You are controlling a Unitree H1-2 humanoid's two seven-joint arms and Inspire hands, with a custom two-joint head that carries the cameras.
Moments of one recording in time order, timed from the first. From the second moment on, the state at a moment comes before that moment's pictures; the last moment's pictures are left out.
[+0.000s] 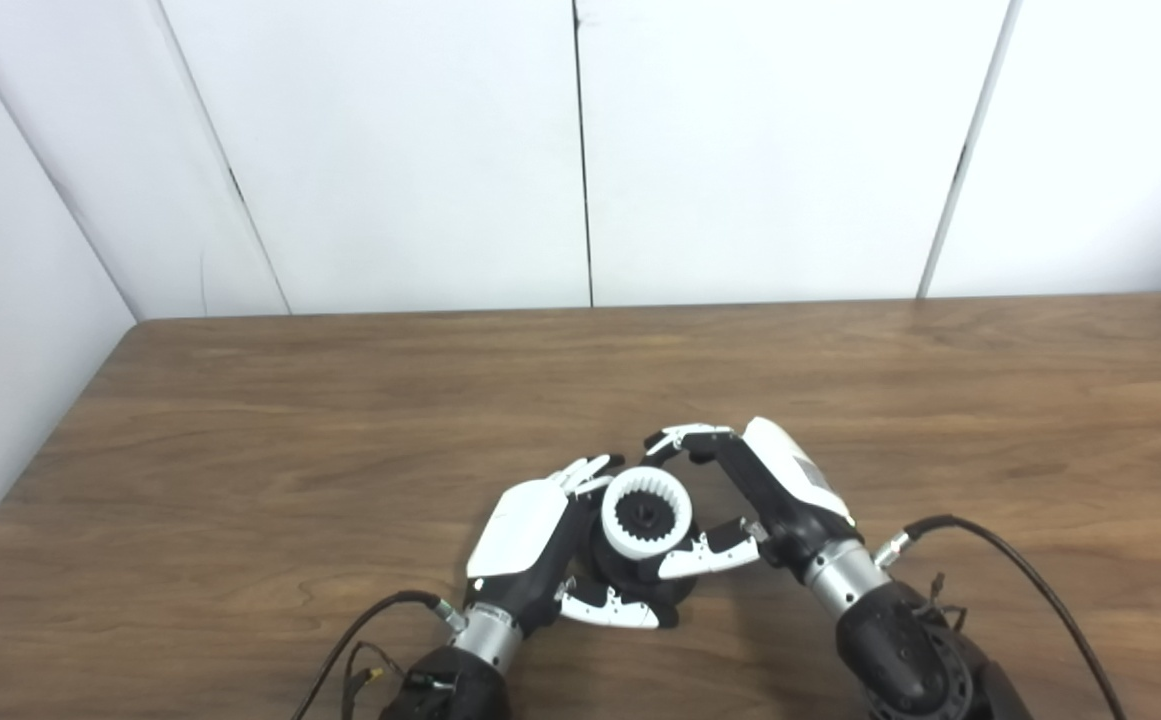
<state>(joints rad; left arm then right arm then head) -0.12 0.14 -0.40 0.00 0.73 0.07 0.04 -0.24 -0.15 0.34 -0.24 -0.62 0.23 0.23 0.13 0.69</state>
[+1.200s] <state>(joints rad) -0.12 0.14 -0.40 -0.01 0.73 0.08 0.04 -0.25 -0.17 0.35 -0.24 -0.66 0.26 0.29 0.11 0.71</state>
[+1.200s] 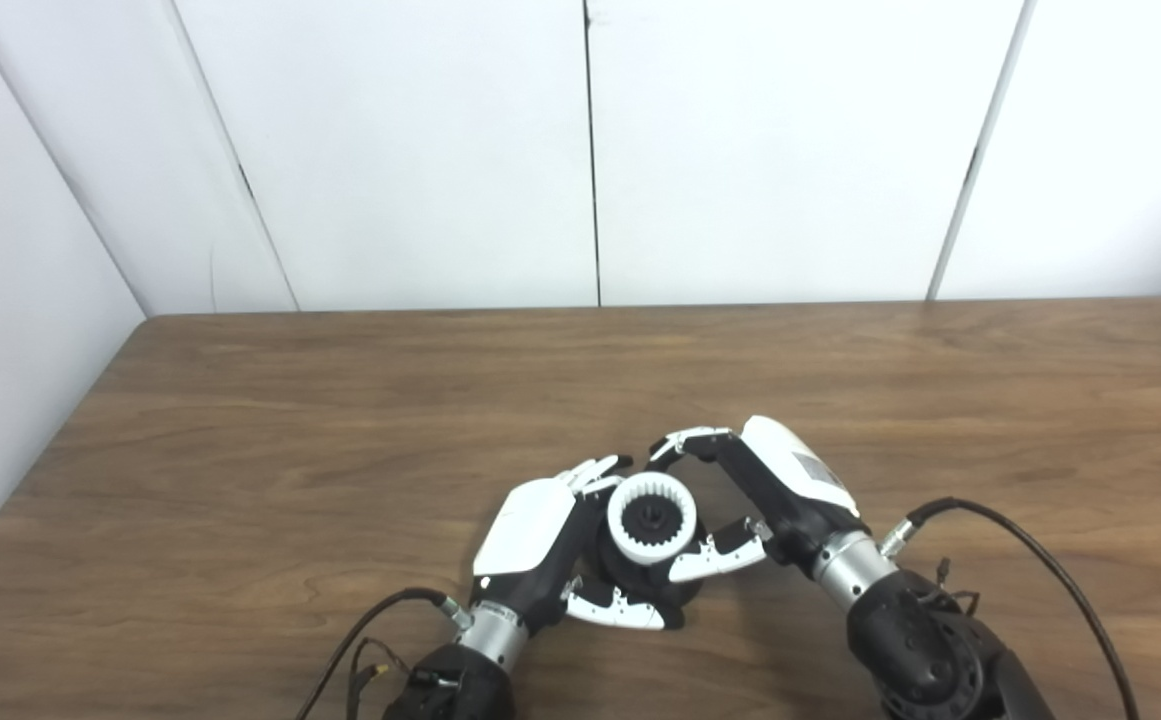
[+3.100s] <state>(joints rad) -0.12 0.14 -0.40 -0.01 0.73 0.07 0.03 -0.21 -0.20 0.31 -0.27 -0.60 0.30 0.35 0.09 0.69</state>
